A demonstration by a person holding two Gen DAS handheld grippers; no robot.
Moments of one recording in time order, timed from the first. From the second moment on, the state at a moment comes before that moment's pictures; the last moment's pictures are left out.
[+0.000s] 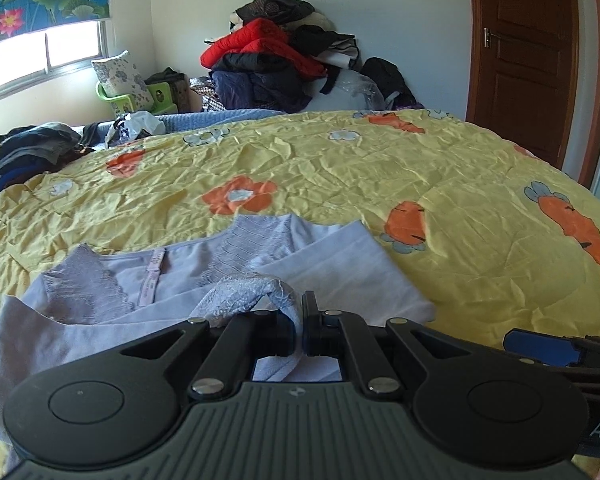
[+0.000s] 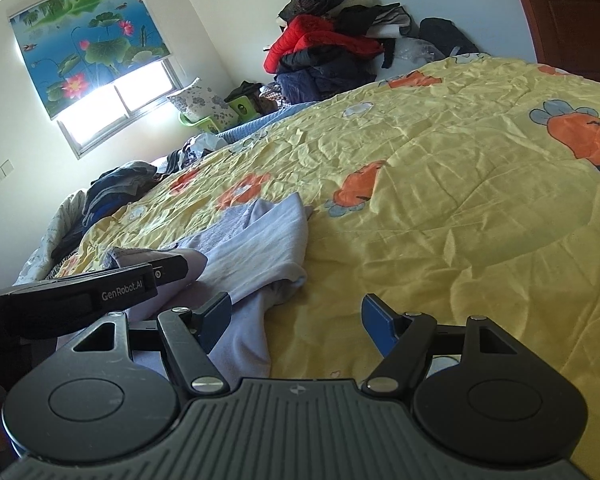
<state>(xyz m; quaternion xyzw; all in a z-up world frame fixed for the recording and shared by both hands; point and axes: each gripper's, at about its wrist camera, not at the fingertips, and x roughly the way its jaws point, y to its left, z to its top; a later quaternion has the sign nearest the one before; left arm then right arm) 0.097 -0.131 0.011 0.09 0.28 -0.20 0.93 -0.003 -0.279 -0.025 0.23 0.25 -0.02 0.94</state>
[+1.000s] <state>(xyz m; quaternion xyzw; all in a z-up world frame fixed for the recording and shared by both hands) 0.071 -0.141 0.023 0.07 0.25 -0.29 0.92 -0.017 -0.315 -0.028 0.23 0.24 -0.08 0.94</state>
